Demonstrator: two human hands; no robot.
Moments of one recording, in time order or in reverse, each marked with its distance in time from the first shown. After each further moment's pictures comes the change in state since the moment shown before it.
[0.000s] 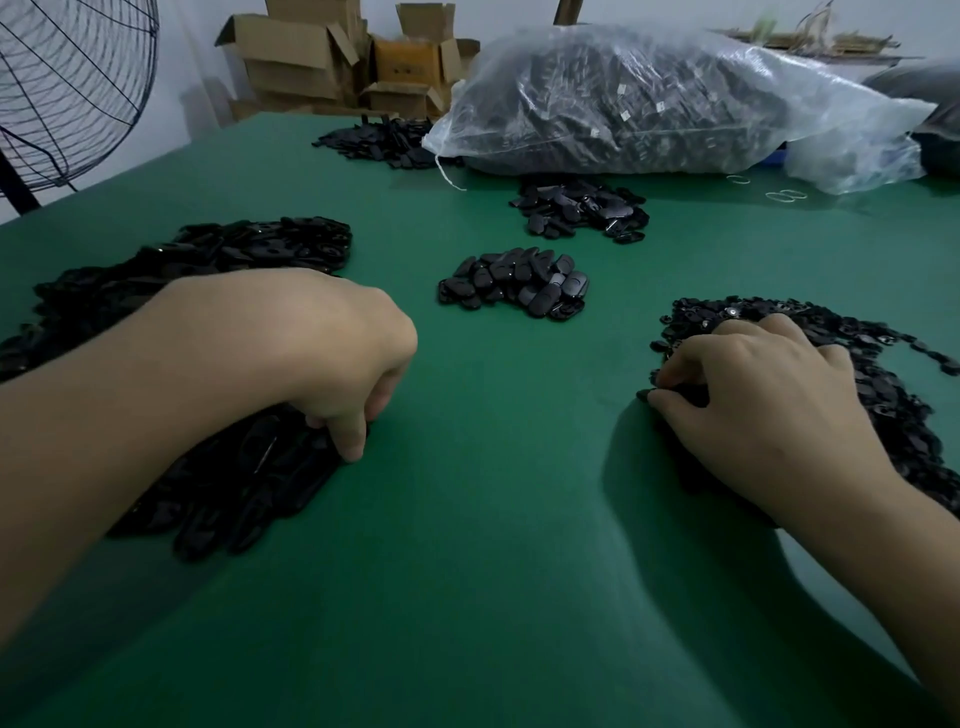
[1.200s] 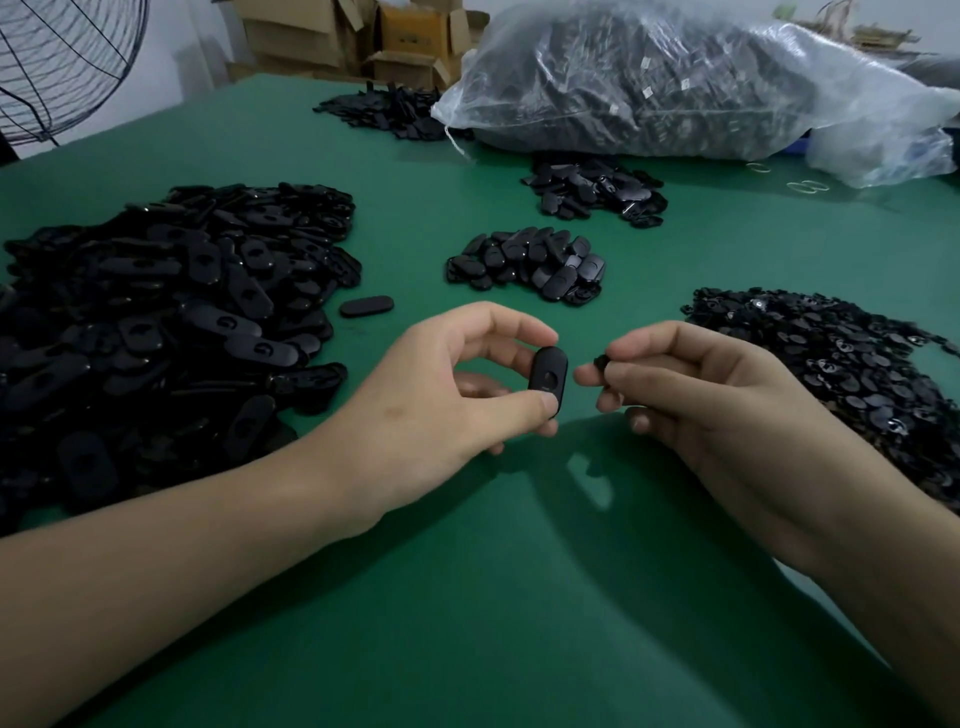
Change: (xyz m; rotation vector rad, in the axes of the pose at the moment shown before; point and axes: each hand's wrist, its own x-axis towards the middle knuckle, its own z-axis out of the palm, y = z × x) left_hand 0.009 0.068 0.061 -1.724 0.564 0.408; right_hand -0.008 -0.027 0.010 1.624 -0.396 0.139
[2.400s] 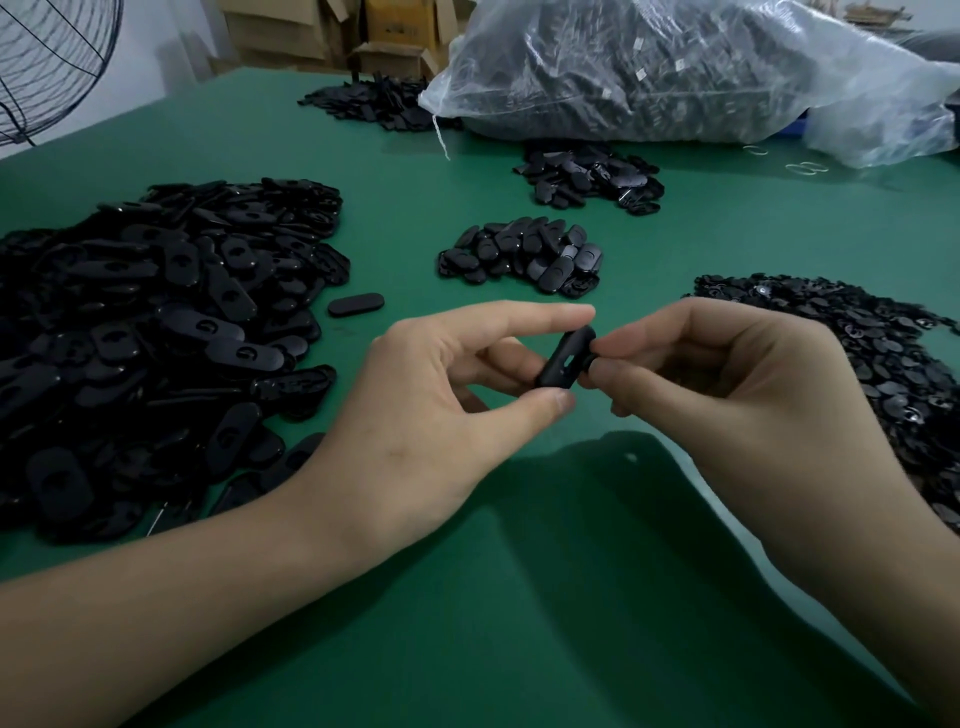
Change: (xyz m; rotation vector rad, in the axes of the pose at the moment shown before) left_hand -0.006 0.005 0.010 0.092 0.114 0.194; right_hand -0.012 -0.004 0.015 -0.432 0.144 -0.359
